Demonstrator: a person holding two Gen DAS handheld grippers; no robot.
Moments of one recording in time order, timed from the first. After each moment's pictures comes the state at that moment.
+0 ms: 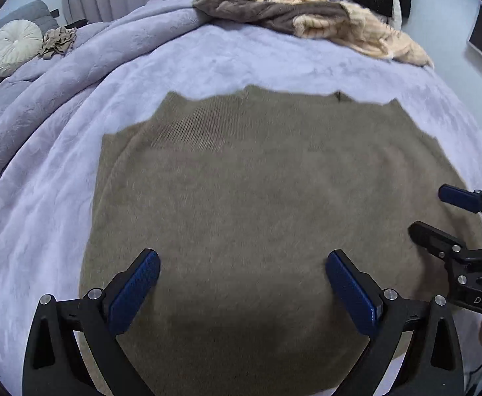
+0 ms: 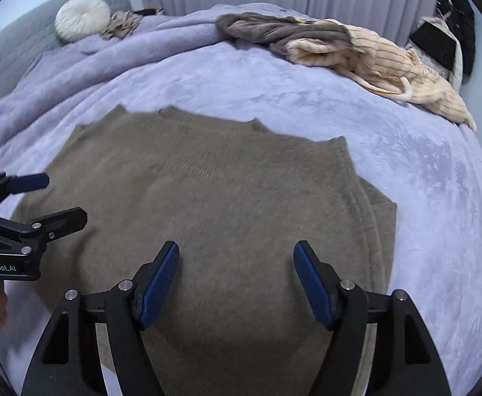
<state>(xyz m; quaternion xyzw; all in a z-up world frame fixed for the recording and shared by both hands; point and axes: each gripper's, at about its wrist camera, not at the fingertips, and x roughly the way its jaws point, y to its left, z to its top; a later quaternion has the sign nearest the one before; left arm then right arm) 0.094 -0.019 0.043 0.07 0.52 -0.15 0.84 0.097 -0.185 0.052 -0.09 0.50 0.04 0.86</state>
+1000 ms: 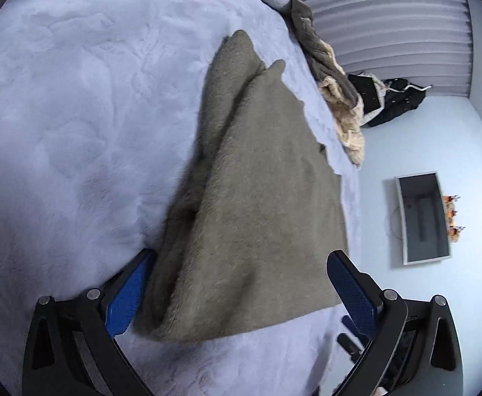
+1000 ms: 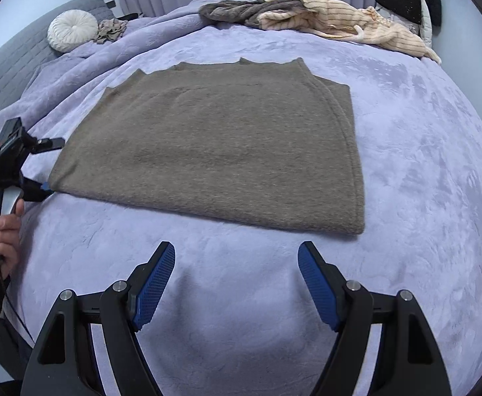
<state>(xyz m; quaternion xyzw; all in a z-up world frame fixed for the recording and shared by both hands) 0.090 0.150 -0.020 -0.39 0.55 -0.30 0.68 -0.048 -0.190 0.071 0.01 0.50 0.02 0.87</state>
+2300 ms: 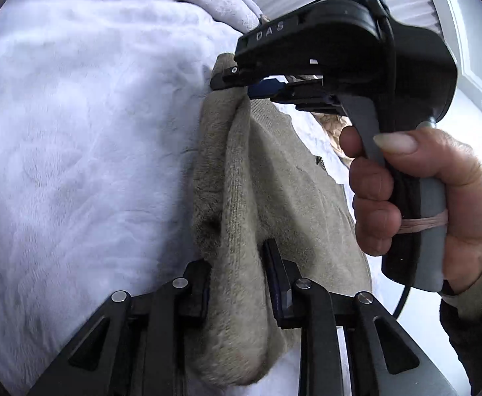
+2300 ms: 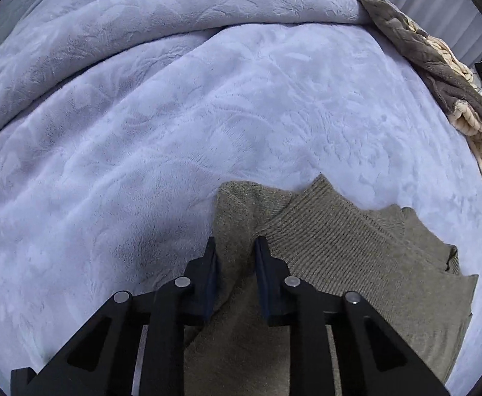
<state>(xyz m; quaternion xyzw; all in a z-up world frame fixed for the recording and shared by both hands) 0.102 0.095 -0.011 -0.31 0.47 -0.28 0.77 0.262 0.052 0.028 -0.10 0.59 0.08 0.80</state>
